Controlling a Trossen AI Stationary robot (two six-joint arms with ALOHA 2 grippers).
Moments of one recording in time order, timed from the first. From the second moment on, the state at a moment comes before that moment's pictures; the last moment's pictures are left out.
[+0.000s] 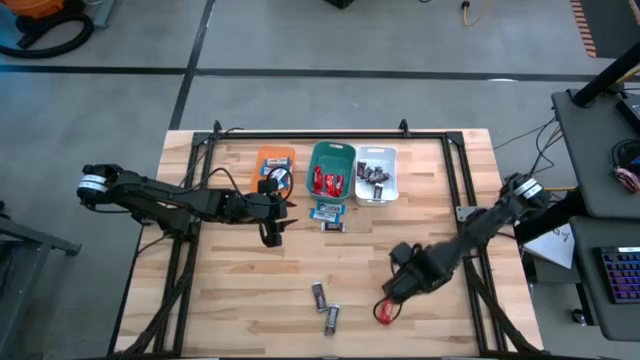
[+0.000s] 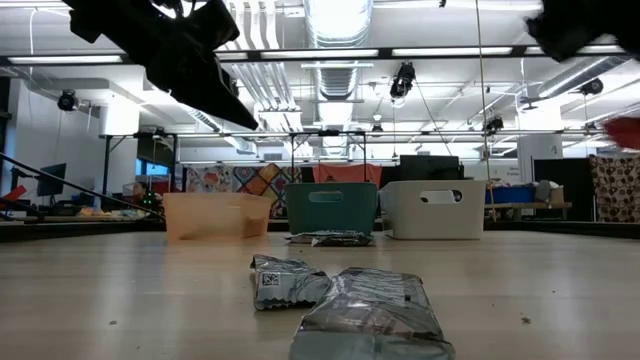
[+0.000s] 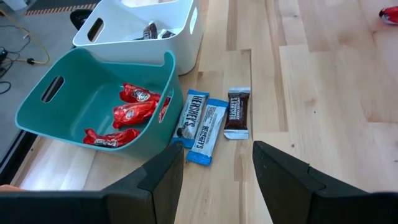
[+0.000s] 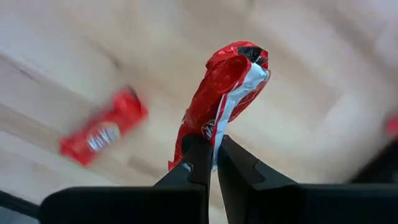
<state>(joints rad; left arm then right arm) -0.09 1.23 0.70 -0.11 -0.30 0.04 0.59 1.65 1.22 -1.13 -0.05 1.56</state>
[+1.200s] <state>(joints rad) -0.09 1.23 0.70 -0.09 -0.30 -0.04 -0.21 1.71 1.16 -0.22 0.70 0.08</state>
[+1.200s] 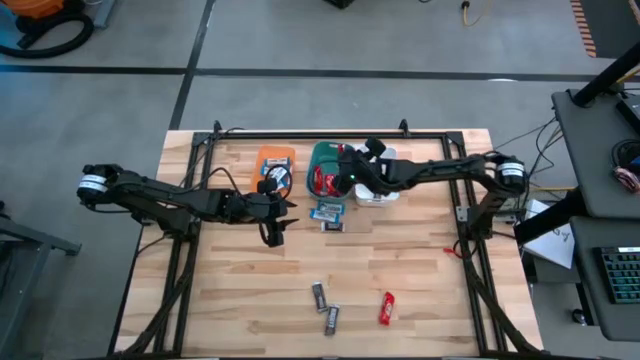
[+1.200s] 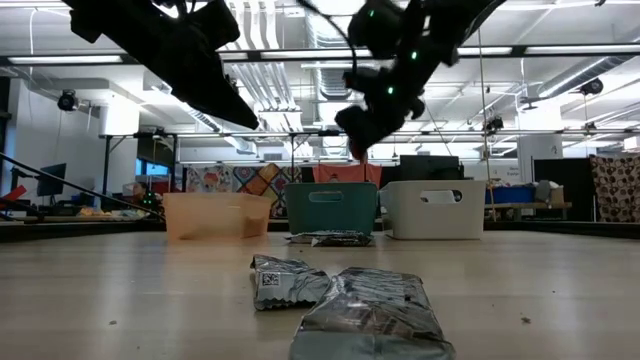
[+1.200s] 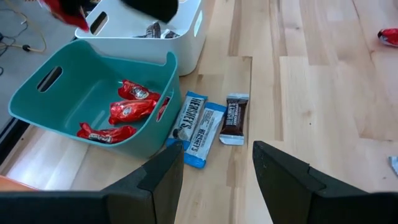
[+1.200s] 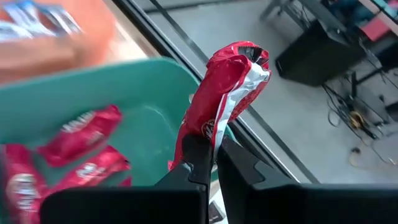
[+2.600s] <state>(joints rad) -0.09 1.23 0.70 -0.06 -0.31 -0.10 -0.17 1.66 1.16 -0.13 0.51 0.10</state>
